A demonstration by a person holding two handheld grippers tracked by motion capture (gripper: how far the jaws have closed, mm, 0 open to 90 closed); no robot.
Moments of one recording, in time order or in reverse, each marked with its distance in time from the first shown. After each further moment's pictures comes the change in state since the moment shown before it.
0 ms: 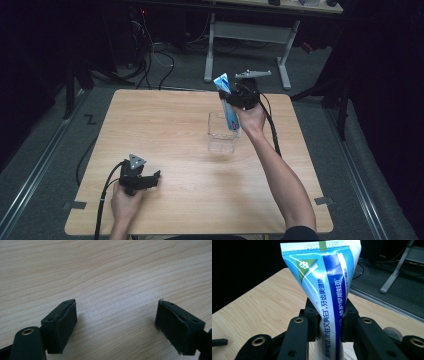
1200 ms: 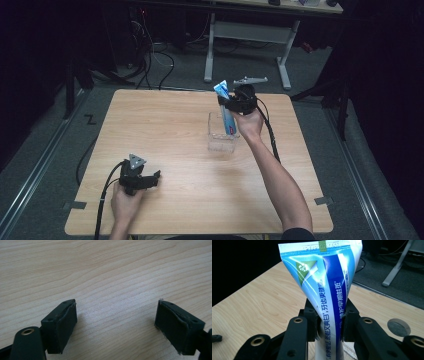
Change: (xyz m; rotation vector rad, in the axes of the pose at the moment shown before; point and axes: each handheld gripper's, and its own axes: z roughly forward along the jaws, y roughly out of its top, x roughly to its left) left arm 0.000 0.000 0.000 -0.001 0.000 -0.001; right arm -0.005 -0.021 0.018 0.028 0.008 0.030
